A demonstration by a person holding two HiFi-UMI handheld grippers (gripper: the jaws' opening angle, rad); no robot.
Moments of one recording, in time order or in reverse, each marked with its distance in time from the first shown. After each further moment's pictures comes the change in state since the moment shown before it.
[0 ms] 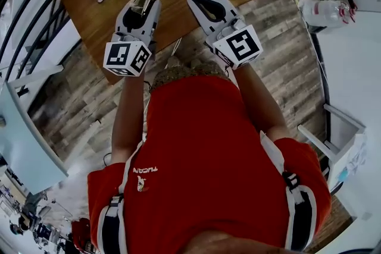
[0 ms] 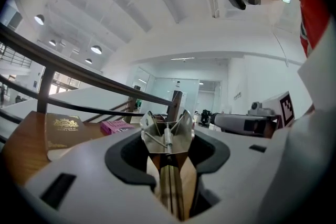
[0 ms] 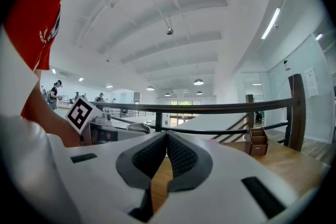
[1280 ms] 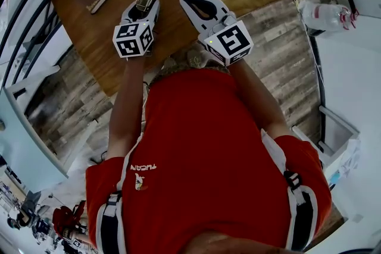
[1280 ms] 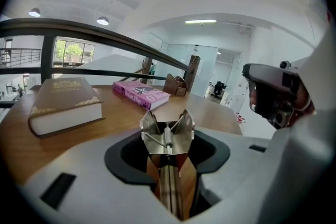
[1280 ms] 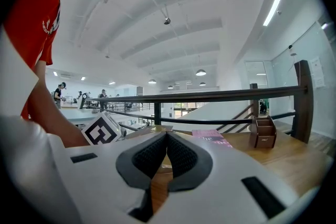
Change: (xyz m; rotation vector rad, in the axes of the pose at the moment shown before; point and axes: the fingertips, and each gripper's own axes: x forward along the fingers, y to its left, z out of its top) left arm 0.077 0.069 -0.116 -0.051 0.391 0.155; right arm 0.042 -0.048 -0.041 0.039 0.094 0.052
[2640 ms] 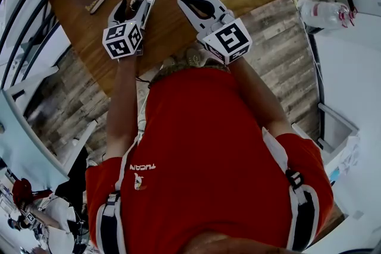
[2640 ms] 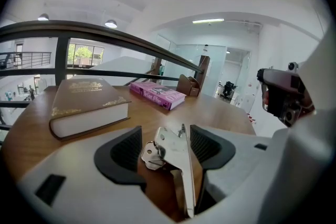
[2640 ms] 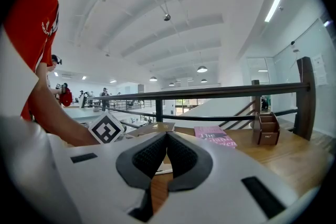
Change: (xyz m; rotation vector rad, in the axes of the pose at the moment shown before) left arm -0.012 0.053 -0.005 -0.025 -0.005 0.100; right arm 0.010 0.004 -0.008 0.011 0.036 0.020
